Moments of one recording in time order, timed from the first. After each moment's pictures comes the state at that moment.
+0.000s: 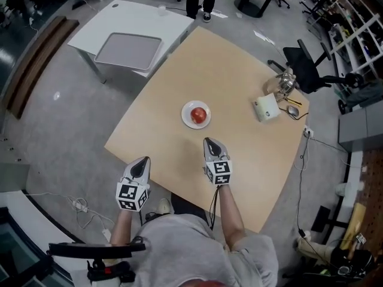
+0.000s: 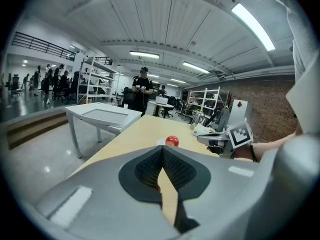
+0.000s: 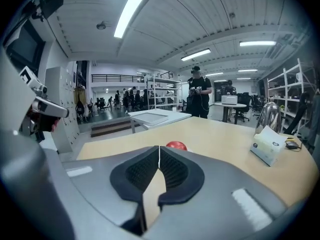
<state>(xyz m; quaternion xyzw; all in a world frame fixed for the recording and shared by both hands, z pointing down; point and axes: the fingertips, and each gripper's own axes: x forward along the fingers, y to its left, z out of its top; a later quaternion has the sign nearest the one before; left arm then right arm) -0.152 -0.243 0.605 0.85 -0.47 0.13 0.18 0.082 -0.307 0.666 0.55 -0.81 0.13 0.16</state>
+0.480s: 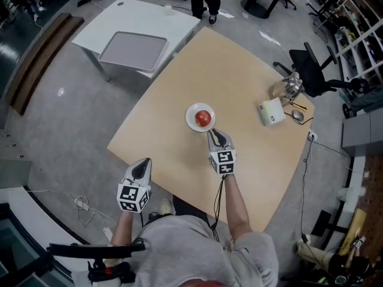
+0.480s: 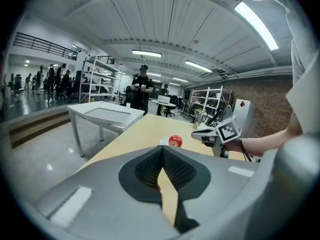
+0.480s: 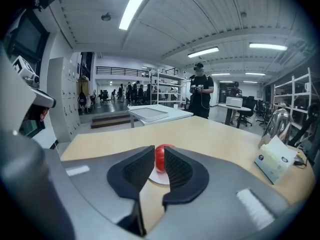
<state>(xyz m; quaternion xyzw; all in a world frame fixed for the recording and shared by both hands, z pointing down) -0.160 -0.251 0.609 0.85 -0.48 0.14 0.19 0.090 -0.362 0.681 0.53 -0.82 0.11 0.20</state>
